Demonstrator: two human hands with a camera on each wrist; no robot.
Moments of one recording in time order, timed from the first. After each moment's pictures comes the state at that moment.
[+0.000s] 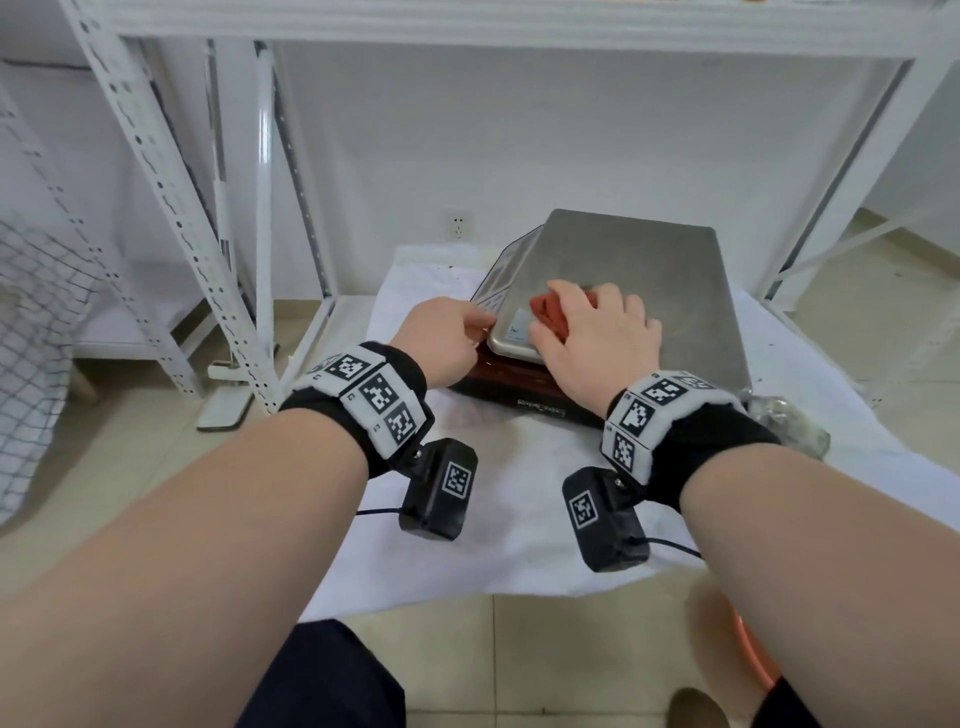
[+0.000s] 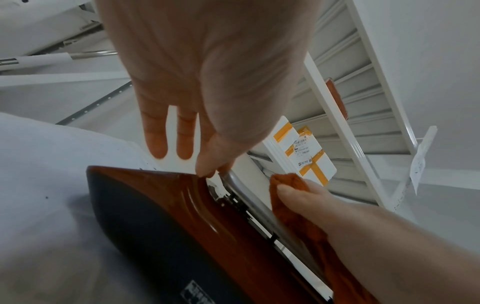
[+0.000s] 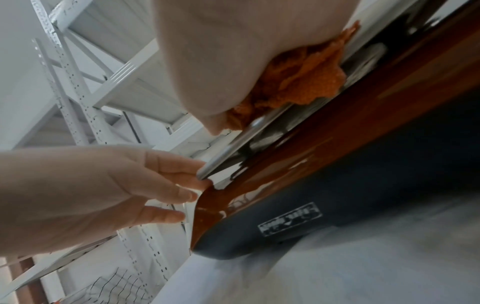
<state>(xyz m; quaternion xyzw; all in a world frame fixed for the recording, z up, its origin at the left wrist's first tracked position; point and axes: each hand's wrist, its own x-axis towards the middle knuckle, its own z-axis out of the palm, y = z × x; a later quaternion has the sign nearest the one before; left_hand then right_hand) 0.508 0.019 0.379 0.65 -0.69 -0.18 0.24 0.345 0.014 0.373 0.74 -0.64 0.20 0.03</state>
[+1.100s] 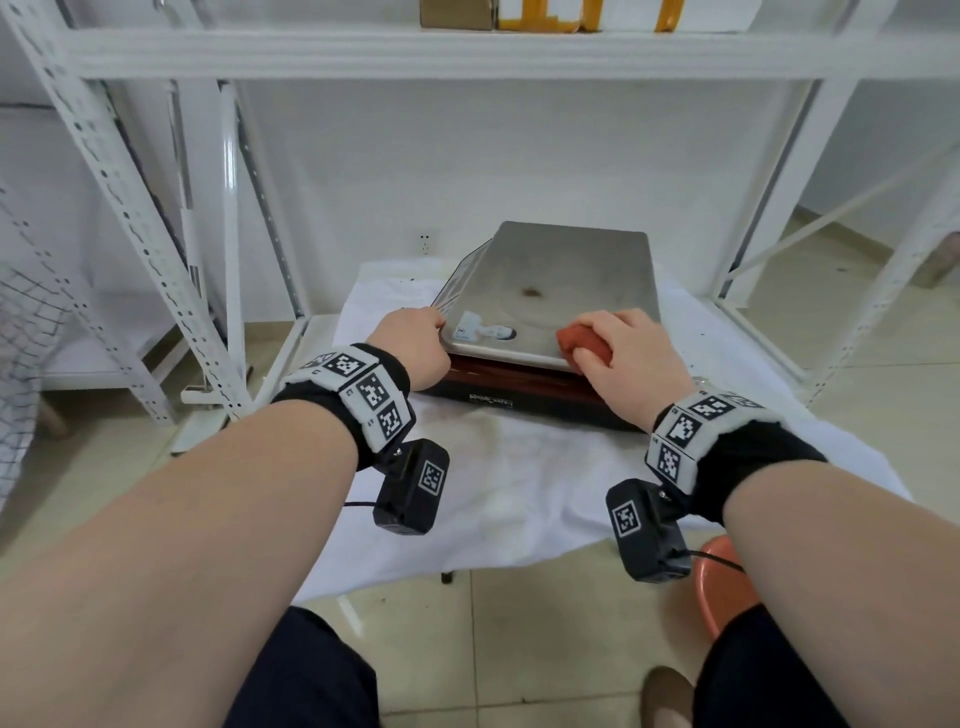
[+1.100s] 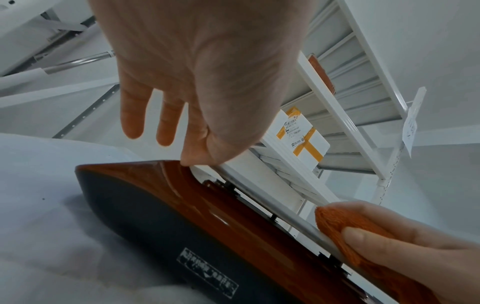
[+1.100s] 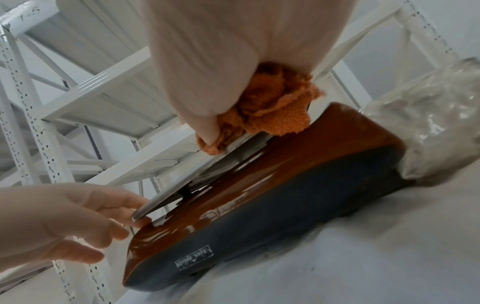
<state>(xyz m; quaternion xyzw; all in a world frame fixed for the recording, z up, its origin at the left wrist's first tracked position) 0.478 0.034 0.393 0.70 -0.69 -0.10 0.13 0.252 0.038 0.371 0.75 -0.60 0.26 -0.08</state>
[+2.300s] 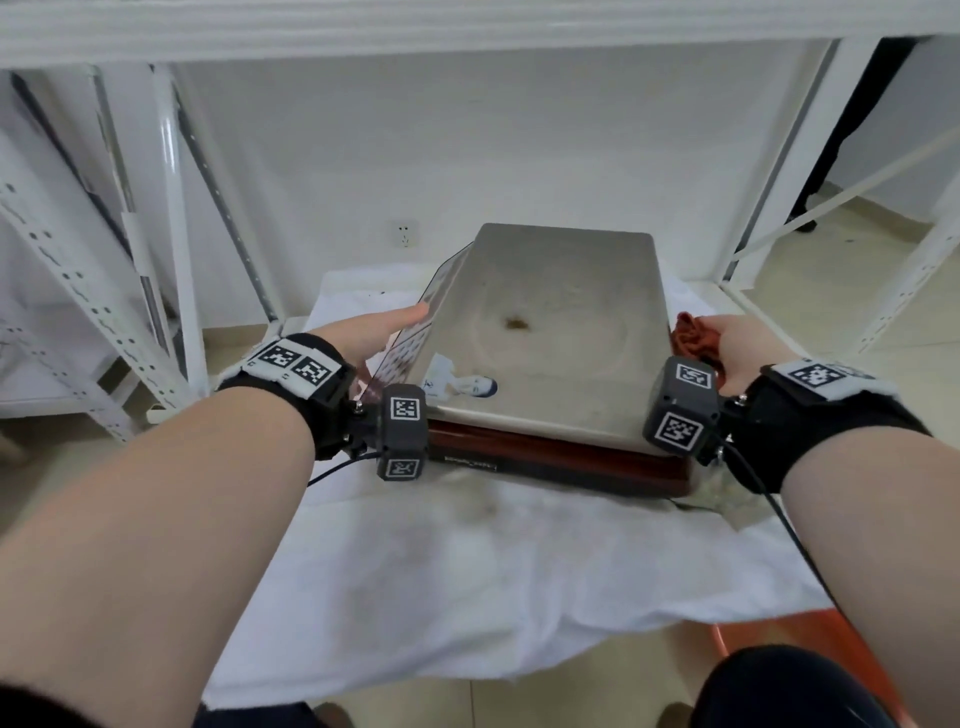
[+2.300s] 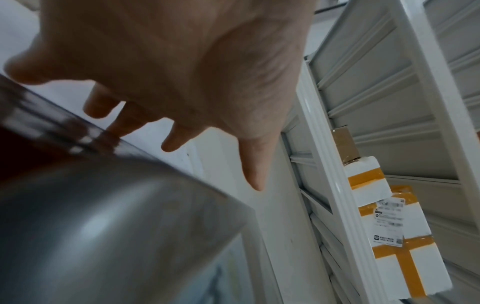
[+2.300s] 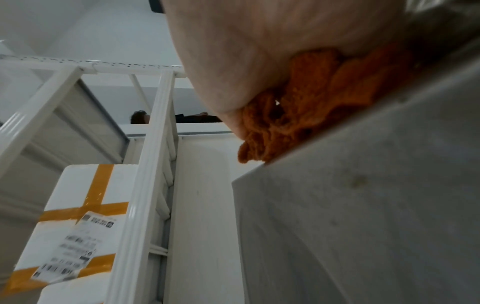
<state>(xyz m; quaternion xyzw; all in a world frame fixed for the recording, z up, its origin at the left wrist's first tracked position) 0.494 -0.059 0.403 0.74 -0.35 -0.52 0.24 0.181 -0.079 0.375 0.17 -0.54 0.56 -0.60</state>
